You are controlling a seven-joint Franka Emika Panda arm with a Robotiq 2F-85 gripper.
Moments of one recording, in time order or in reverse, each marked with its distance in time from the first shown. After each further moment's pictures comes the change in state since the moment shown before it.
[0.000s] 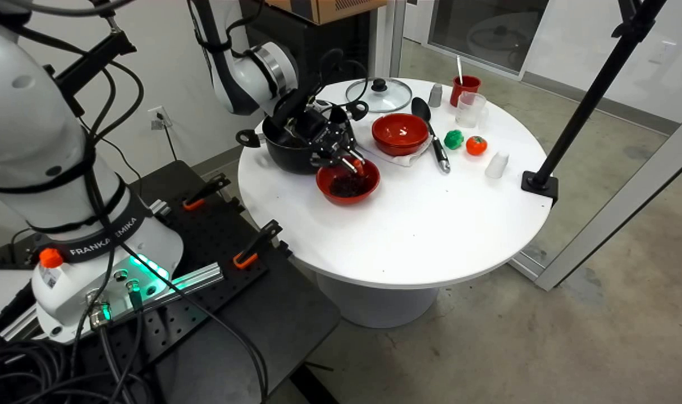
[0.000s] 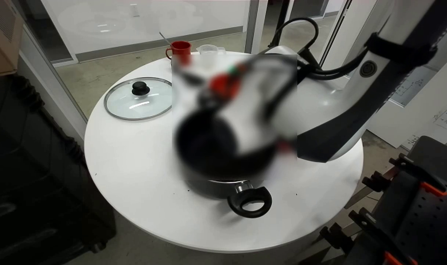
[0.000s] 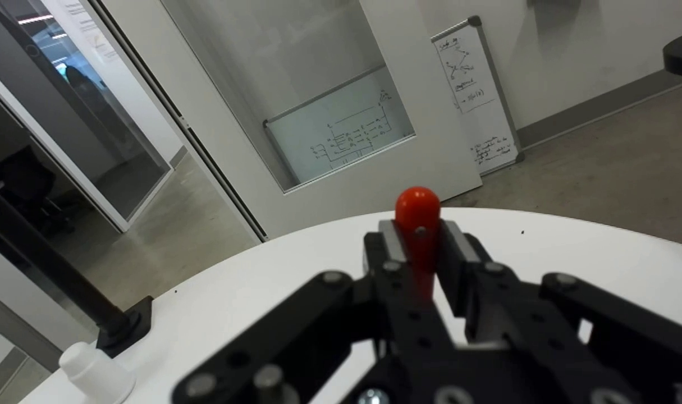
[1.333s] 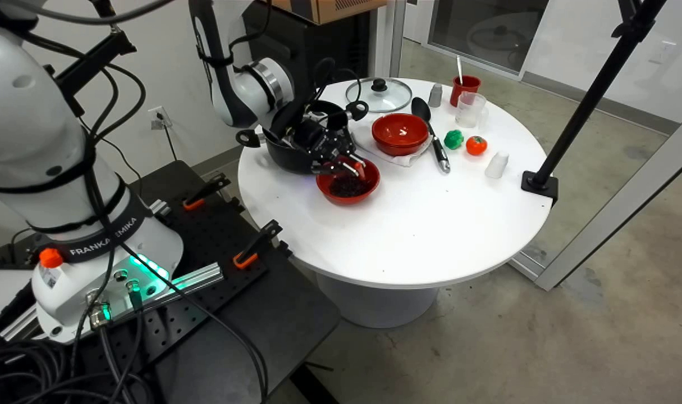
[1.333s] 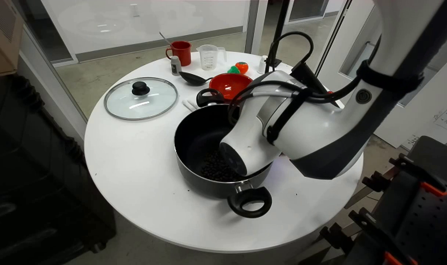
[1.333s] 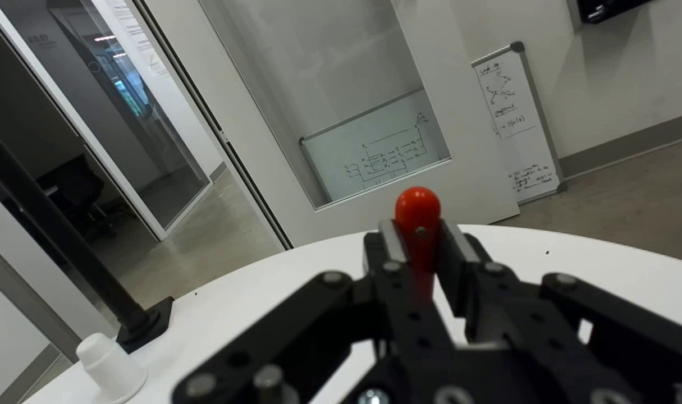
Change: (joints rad) arm 0.004 0.076 0.016 0.009 -0.072 -0.082 0.042
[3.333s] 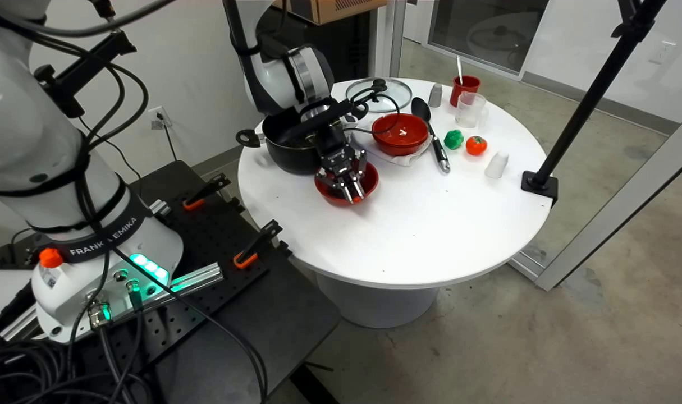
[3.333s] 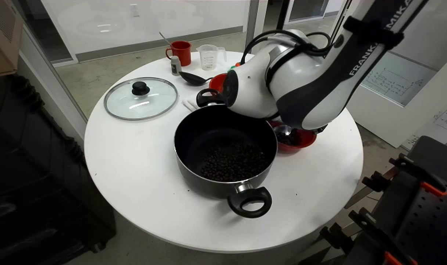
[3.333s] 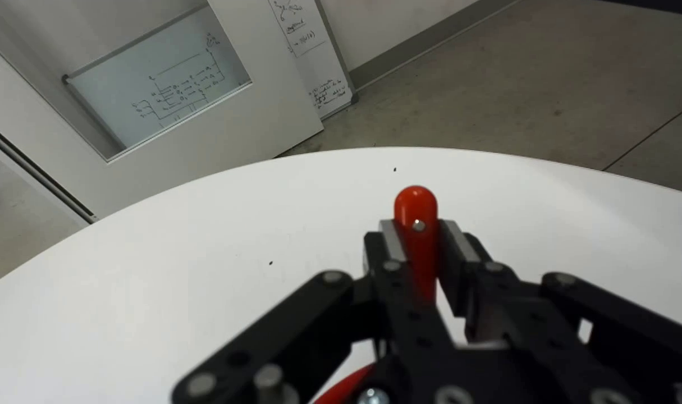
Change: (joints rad) arm -0.207 -0.036 0.009 0.076 0.262 0.284 -0.157
